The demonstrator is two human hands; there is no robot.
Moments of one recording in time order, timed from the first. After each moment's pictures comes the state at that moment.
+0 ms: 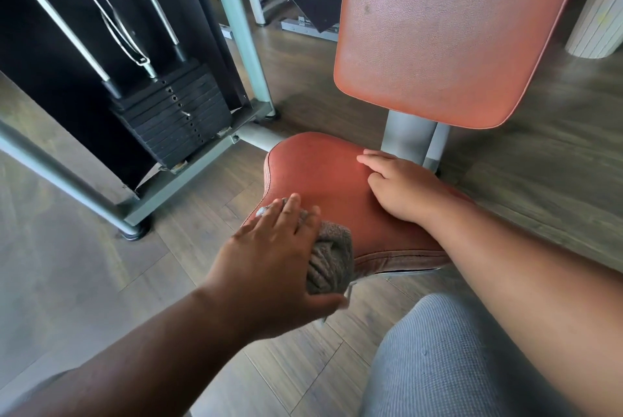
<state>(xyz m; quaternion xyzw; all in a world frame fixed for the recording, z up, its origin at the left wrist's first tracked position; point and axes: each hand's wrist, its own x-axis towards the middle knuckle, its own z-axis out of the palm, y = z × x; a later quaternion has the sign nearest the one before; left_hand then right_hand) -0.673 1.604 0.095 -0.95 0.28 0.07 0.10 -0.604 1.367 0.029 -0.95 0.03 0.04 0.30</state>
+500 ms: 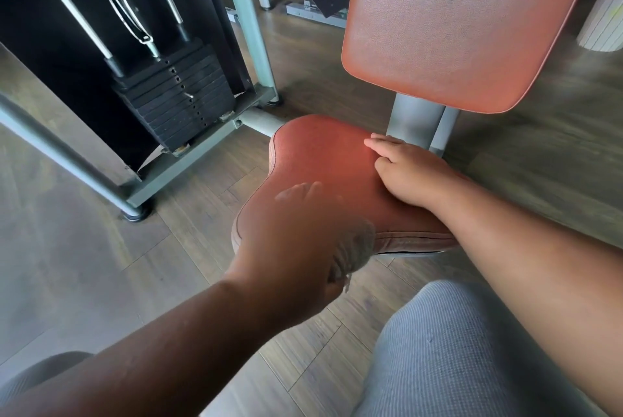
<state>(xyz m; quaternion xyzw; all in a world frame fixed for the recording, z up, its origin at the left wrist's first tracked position) -0.688 1.600 0.069 -0.93 0.35 -0.08 0.05 -0.609 1.367 0.034 -0.96 0.02 0.05 0.27</state>
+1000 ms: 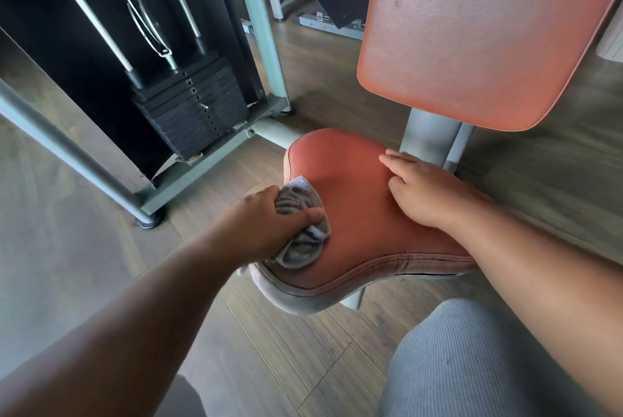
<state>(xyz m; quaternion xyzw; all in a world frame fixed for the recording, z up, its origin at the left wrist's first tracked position) -0.607 1.634 0.077 -0.96 0.07 0.15 -0.25 -0.609 1.371 0.036 -0.97 0.01 0.06 0.25</state>
